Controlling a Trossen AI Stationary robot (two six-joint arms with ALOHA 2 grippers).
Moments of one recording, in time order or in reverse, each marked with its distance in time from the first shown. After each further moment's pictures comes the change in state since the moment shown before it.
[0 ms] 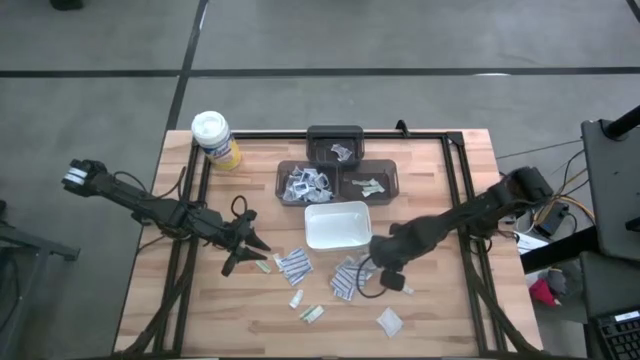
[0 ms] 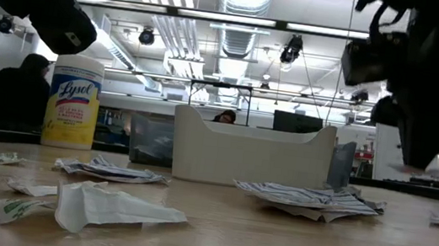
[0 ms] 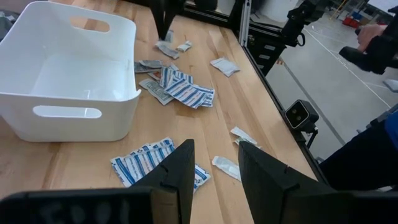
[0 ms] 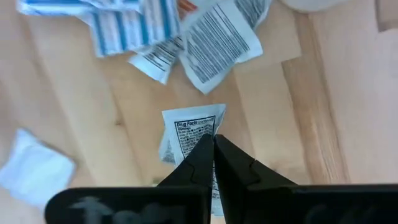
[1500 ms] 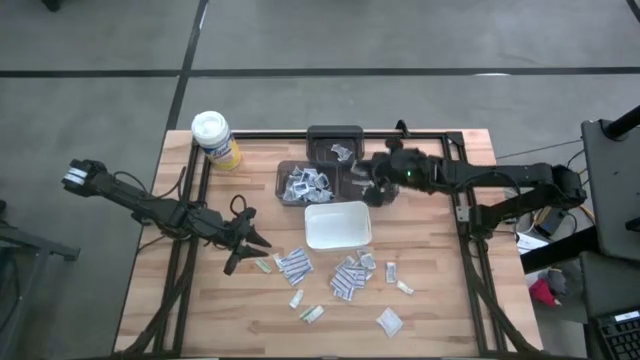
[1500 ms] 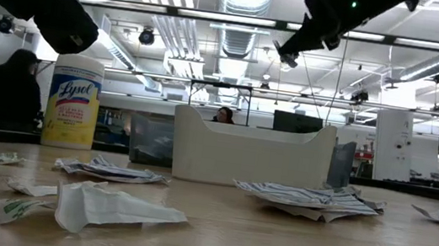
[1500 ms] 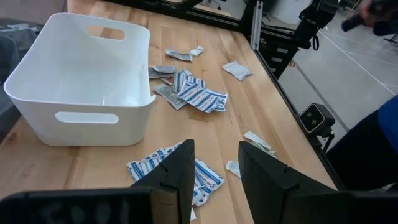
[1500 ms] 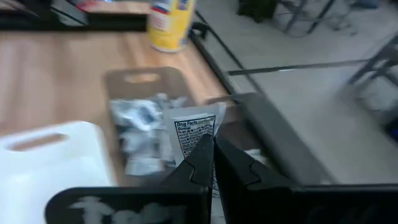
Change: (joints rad) left arm 0.000 0.000 0.000 0.000 -0.053 0.026; right arm -0.489 -0.343 0.002 0.503 0.395 -0.733
